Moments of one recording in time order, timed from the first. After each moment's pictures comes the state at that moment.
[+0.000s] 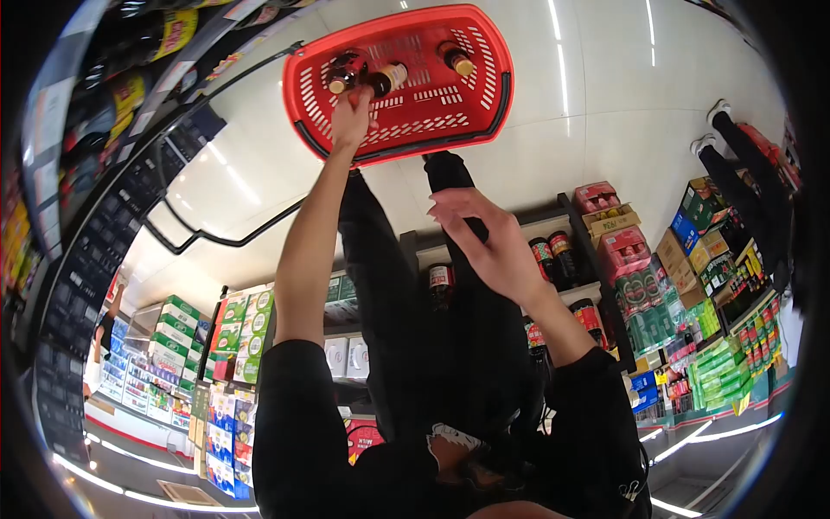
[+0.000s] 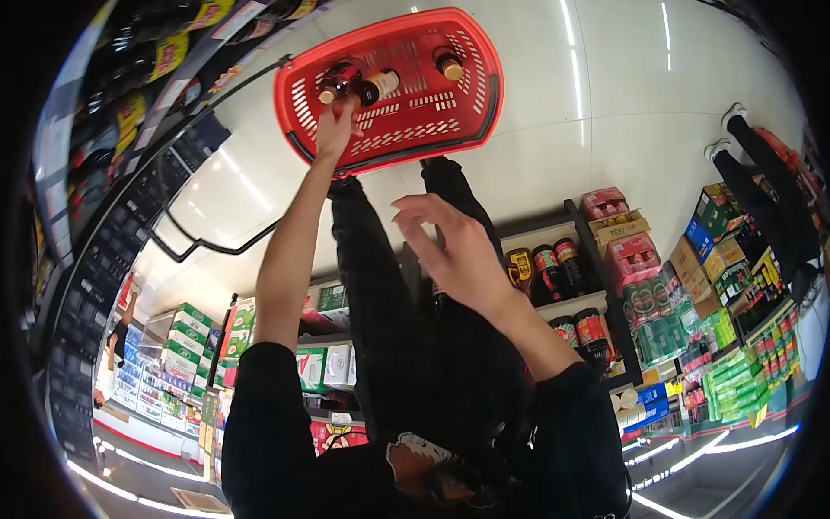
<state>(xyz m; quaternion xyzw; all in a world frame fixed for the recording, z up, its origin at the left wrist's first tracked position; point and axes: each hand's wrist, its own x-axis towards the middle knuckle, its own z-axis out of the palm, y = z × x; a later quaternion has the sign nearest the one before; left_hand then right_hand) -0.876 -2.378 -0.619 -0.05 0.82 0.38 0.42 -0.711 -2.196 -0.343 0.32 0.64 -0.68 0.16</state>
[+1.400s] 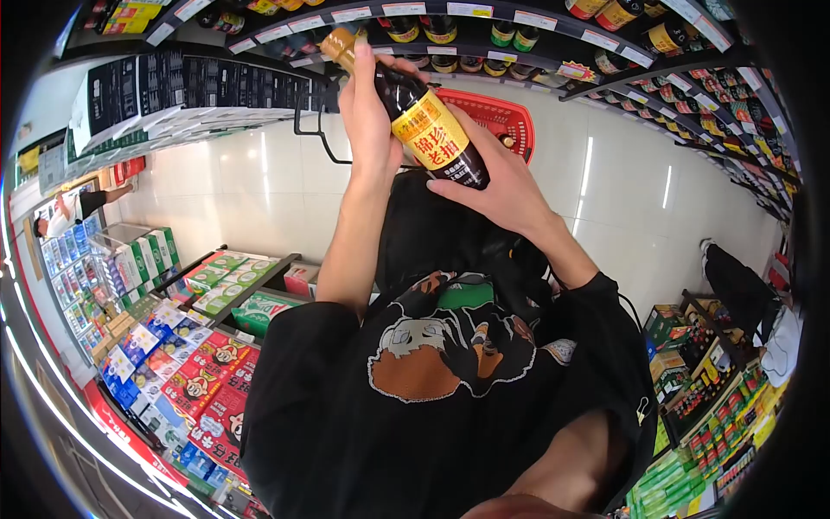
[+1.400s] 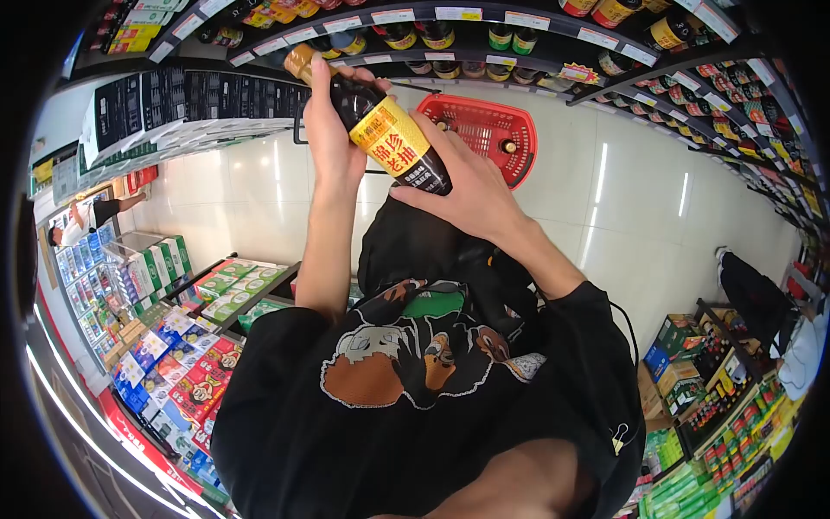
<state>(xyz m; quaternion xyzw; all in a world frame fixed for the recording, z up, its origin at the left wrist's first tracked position) -0.862 -2.393 -0.021 -0.10 0.52 0.84 0.09 -0.750 -2.234 -0.030 -0.05 0.84 -0.54 0.07</state>
